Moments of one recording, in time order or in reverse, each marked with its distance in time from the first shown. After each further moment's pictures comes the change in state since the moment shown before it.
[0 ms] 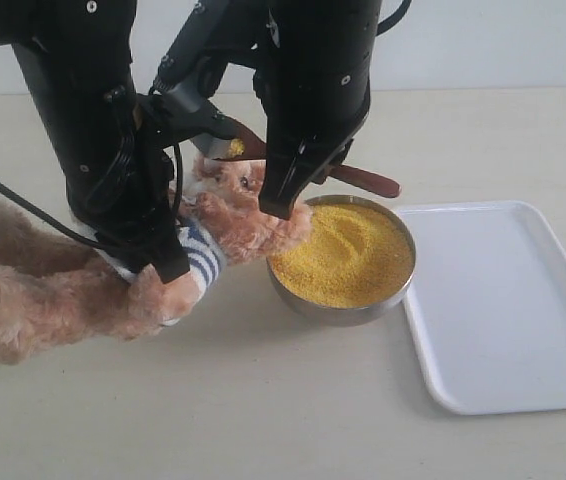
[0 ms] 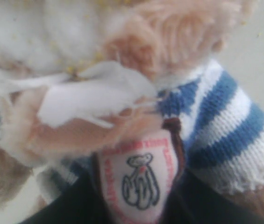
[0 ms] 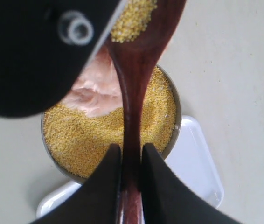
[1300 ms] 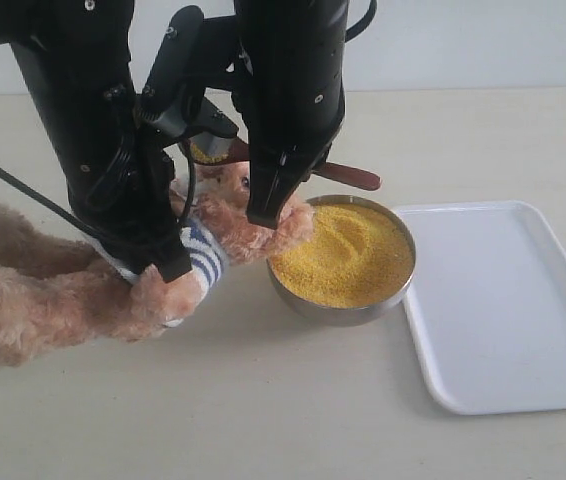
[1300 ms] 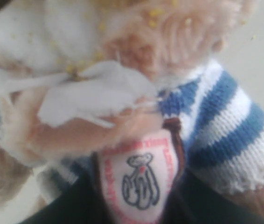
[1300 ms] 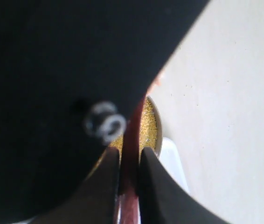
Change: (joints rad) left arm 0.003 0.000 0.000 -0.023 -0.002 0.007; right arm 0.041 0.043 0.000 -0.100 -0.061 0.008
